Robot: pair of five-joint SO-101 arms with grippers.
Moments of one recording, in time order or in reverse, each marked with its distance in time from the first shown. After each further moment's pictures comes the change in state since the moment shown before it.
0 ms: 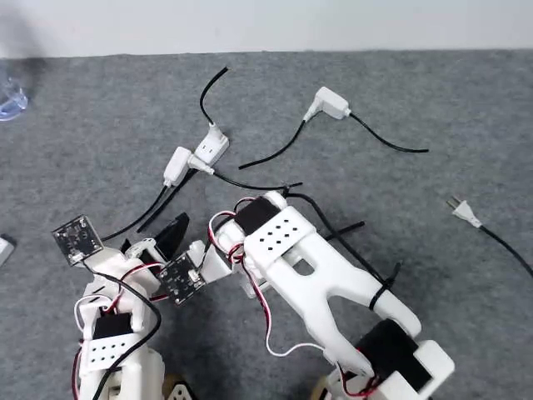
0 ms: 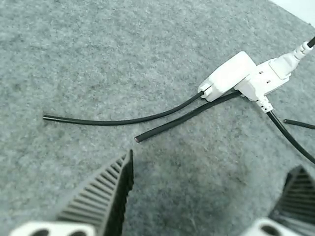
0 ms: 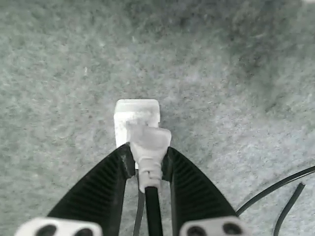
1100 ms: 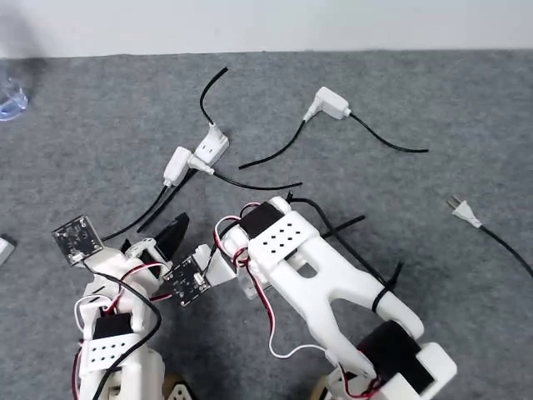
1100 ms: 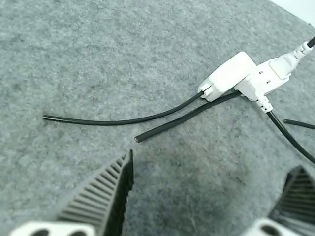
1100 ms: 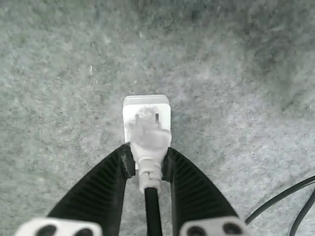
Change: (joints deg) left arm 0.0 0.0 0.0 0.0 0.0; right arm -0.2 -0.2 3.8 -1.6 -0.8
